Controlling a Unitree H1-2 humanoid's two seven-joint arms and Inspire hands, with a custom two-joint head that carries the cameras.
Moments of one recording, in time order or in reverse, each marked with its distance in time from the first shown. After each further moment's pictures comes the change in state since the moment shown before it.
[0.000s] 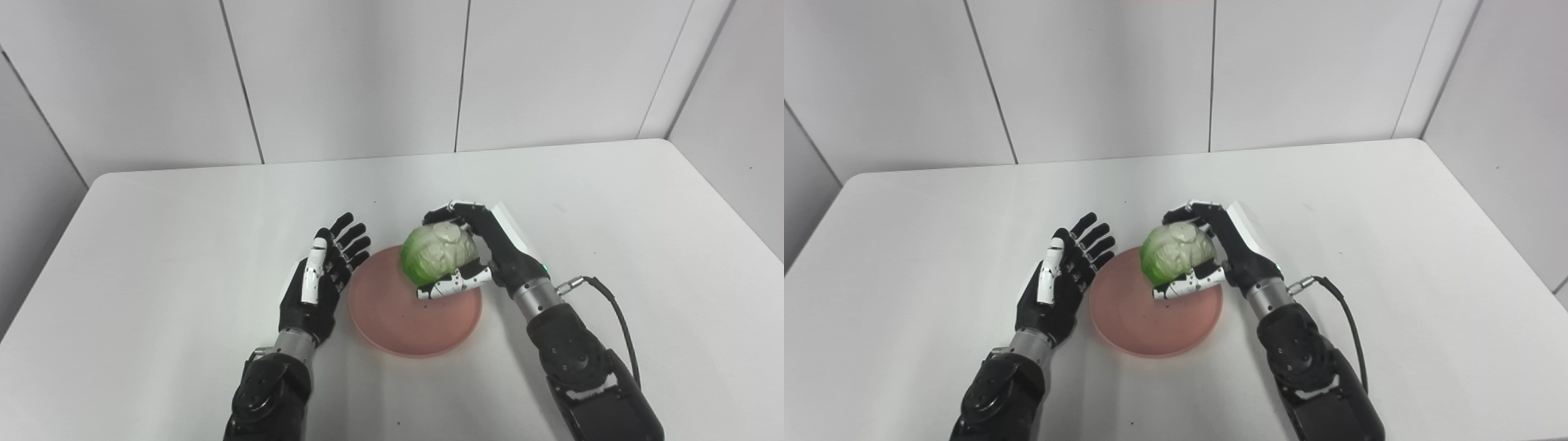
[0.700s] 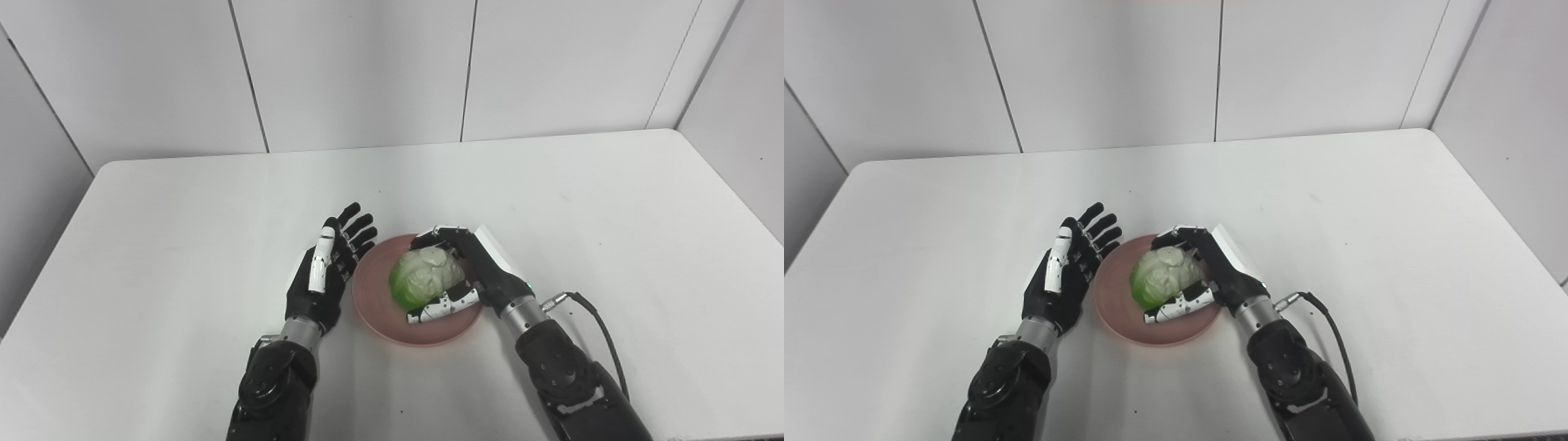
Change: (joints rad) left arm 0.000 -0.002 -0.010 -0.013 0.015 0.021 0.017; right arm 0.033 0.020 0.059 0.066 -0.021 -0.068 0.001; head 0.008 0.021
